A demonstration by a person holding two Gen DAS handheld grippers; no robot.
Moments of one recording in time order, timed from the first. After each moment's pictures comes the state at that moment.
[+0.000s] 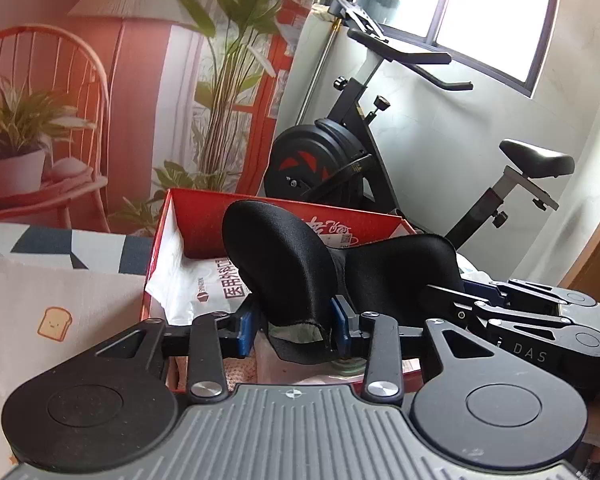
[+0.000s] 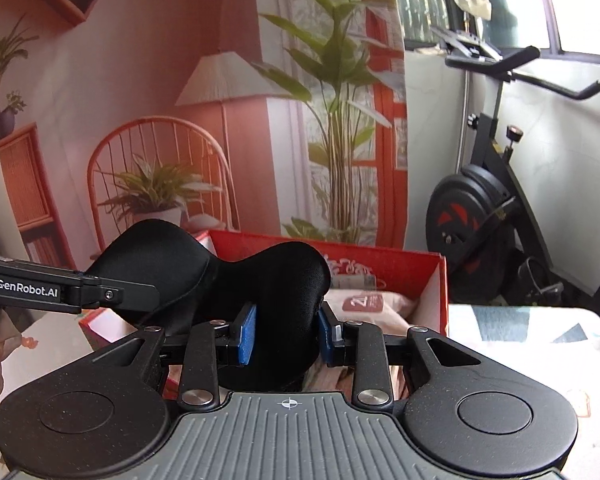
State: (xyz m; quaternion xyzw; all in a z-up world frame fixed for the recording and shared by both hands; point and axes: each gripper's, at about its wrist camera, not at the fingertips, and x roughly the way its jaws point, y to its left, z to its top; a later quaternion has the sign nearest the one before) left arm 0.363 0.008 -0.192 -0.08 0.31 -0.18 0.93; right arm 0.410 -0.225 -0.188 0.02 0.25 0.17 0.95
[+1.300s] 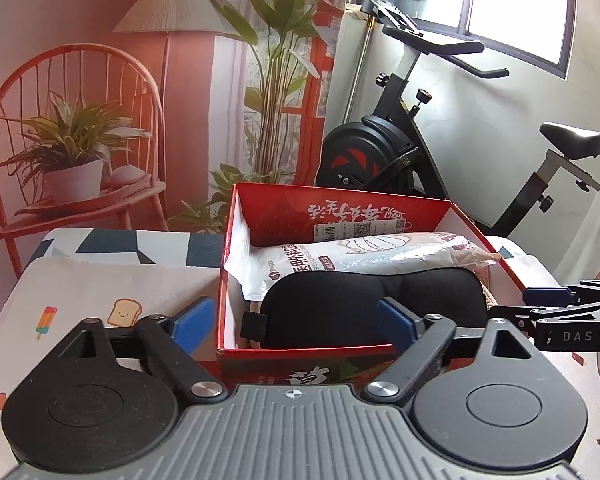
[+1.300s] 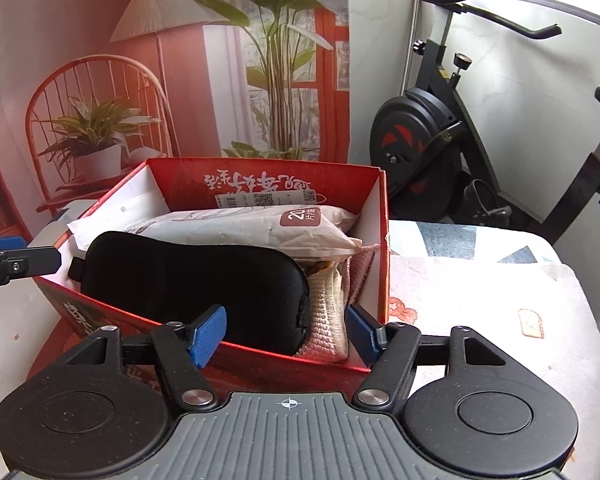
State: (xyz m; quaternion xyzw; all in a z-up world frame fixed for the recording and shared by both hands) left arm 0.332 0.022 -0.179 -0.02 0.31 -0.10 0.95; right arm 0.394 -0.226 -0.195 0.01 0.36 0.07 0.93
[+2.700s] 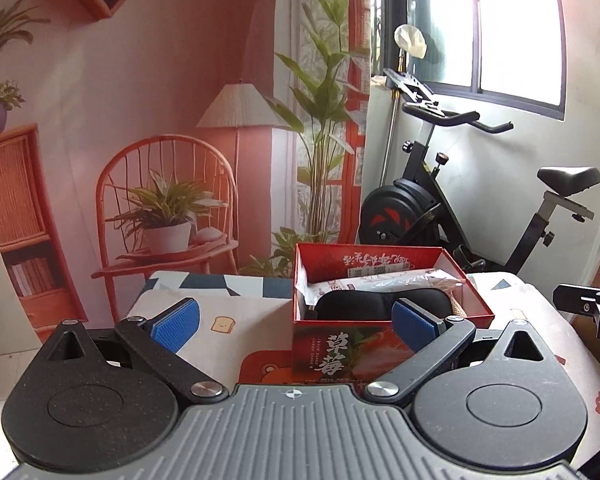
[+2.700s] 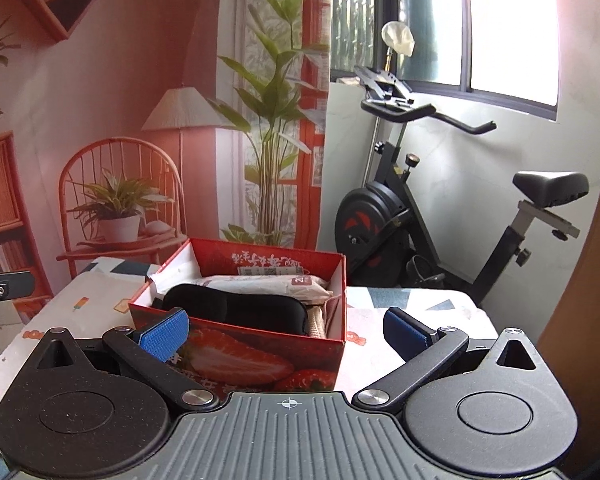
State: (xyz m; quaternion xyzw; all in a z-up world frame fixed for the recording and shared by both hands) left arm 0.144 0.041 -0.066 0.01 0.22 -0.02 0.98; right arm 0.186 -0.196 -0.061 -0.02 0.23 0.03 0.97
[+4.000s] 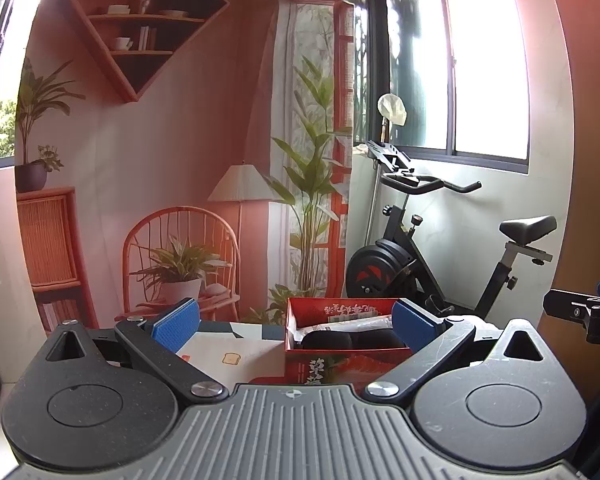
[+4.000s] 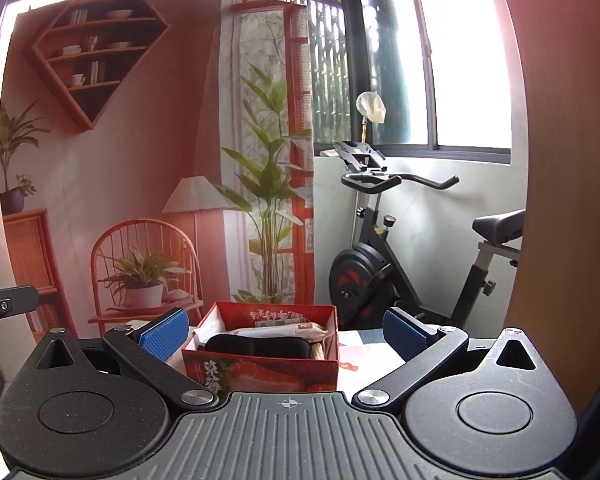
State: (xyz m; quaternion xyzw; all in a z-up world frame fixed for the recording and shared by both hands) left arm 0.001 0.032 0.008 0.00 0.13 -0.03 0.99; right arm 0.019 -0.195 0.023 0.02 0.14 0.01 0.99
